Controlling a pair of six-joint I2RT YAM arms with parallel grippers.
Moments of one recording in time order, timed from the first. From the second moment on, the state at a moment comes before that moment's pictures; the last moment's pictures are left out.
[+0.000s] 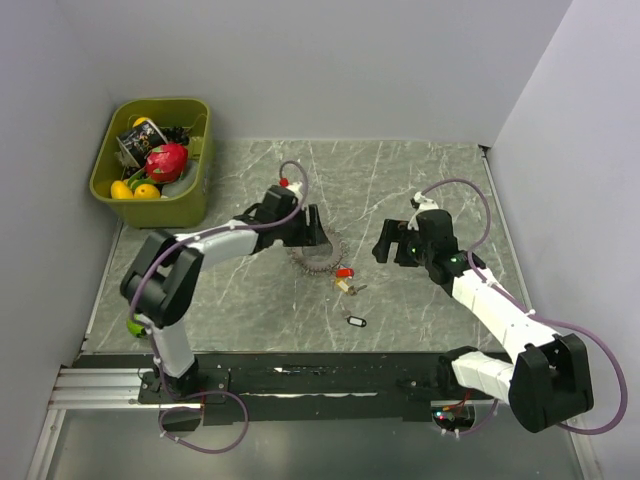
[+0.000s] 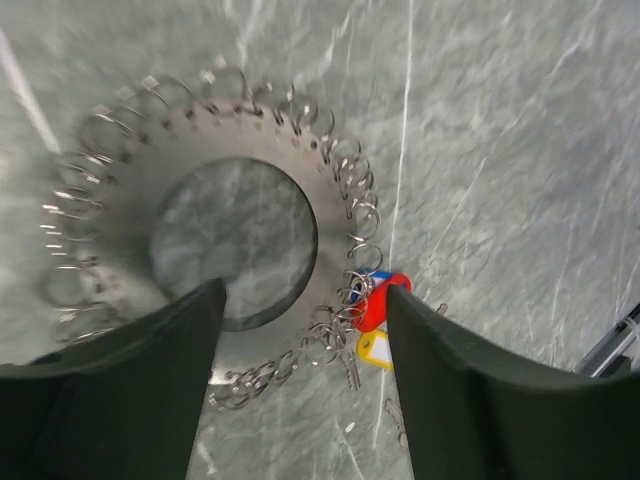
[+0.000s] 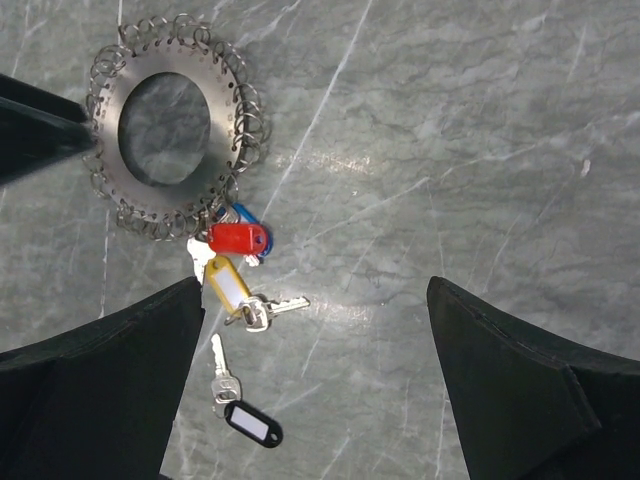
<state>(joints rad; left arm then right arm) -0.56 1.78 1.11 -0.01 0.25 -0.56 0.30 1.11 0.70 -0.27 -0.09 0.38</state>
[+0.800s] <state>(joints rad) -0.58 1.93 1.12 0.00 0.08 -0.66 0.50 1.19 0.69 -0.32 0.04 0.39</state>
